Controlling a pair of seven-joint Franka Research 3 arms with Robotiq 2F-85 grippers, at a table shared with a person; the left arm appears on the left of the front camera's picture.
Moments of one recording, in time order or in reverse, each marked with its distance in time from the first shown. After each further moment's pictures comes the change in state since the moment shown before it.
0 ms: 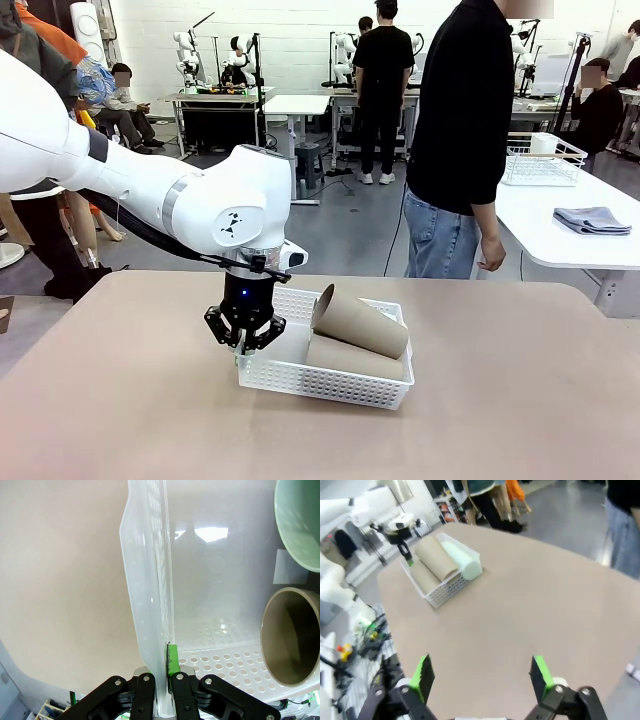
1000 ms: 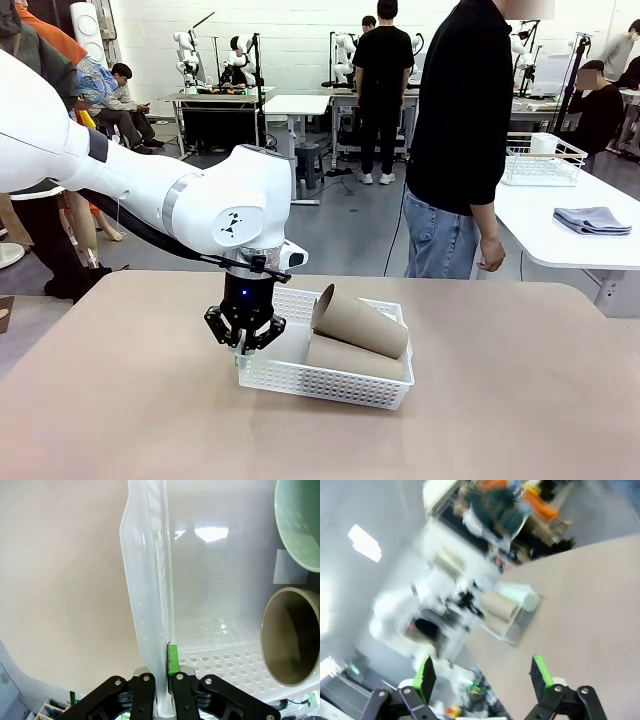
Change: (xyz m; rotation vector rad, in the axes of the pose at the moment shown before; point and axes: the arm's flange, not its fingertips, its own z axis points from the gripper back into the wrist) left arm 0.000 0.000 0.000 0.000 0.000 0.000; right arm -0.027 -0.037 0.064 0.342 -0.244 -0.586
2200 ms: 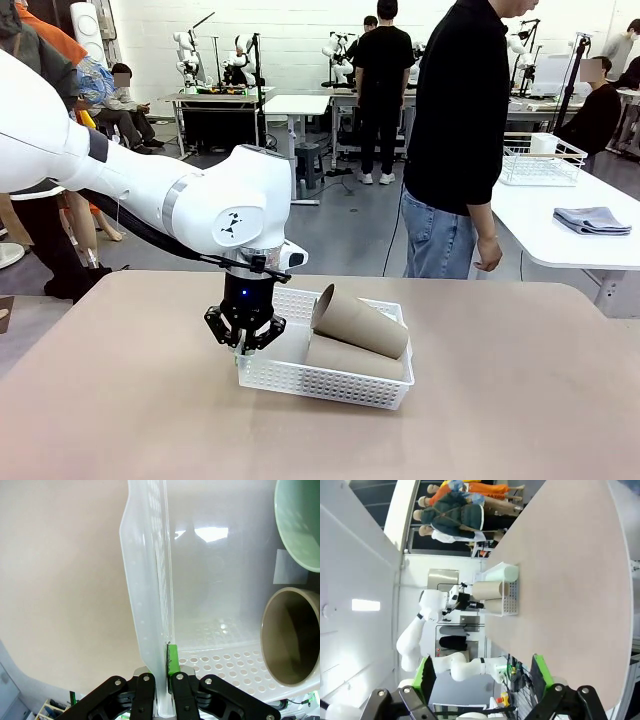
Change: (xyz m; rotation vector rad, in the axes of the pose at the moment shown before) left arm 0.000 0.000 0.000 0.000 0.000 0.000; right arm 0.005 -0.011 0.072 -0.104 0.049 -0.438
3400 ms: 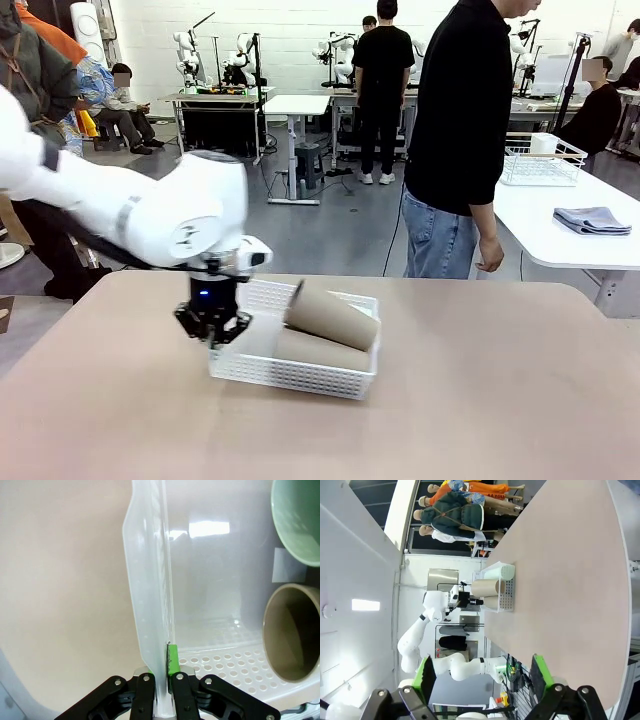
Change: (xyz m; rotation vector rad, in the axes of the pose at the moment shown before) left arm 0.009 0.071 -0.019 -0.034 -0.101 -0.068; right arm 0.000 0.000 0.001 -0.009 -0.005 0.001
